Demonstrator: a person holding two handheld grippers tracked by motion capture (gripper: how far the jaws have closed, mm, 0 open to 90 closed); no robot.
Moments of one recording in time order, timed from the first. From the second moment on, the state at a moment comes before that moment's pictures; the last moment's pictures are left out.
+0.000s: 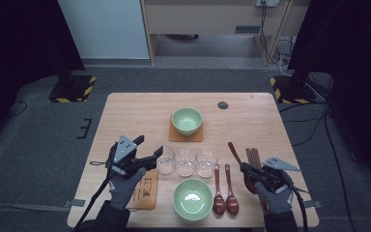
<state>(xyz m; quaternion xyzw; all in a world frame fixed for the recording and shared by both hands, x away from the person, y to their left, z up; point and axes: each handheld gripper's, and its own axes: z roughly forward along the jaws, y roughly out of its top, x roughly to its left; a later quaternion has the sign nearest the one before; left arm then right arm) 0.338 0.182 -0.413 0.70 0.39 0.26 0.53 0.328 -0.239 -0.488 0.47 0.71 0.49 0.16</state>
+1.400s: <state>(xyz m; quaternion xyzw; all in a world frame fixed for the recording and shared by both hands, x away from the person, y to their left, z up) 0.375 0.071 -0.401 0.74 0.33 0.20 0.55 0.326 -0.235 -0.465 0.44 0.71 0.52 0.17</state>
